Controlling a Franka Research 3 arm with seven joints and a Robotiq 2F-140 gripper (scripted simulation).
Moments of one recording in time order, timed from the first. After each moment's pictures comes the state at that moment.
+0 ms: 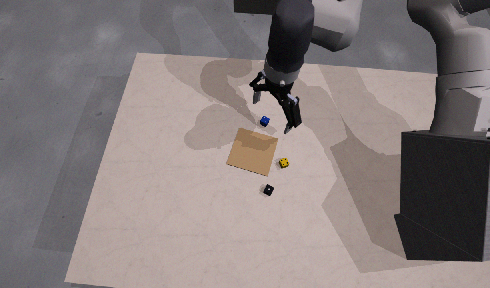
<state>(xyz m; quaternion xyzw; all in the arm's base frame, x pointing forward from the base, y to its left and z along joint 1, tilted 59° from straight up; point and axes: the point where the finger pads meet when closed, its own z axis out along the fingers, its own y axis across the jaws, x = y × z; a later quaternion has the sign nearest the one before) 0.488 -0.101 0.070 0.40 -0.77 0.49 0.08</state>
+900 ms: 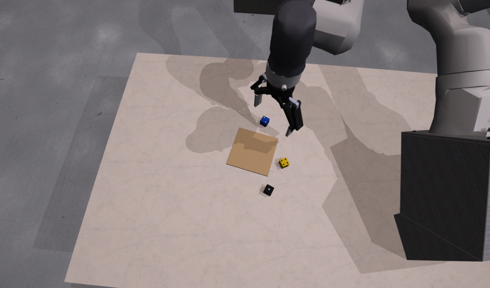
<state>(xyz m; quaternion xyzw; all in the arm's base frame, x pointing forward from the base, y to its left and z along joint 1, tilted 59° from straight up) 0.484 -0.101 0.061 0.41 -0.77 0.49 0.08</state>
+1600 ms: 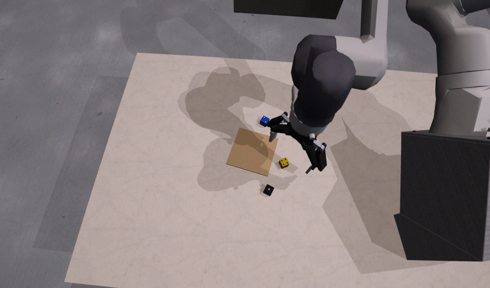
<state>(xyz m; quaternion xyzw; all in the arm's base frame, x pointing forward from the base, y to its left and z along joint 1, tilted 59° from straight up) 0.427 -0.050 -0.050 0.43 -0.75 0.49 0.09</state>
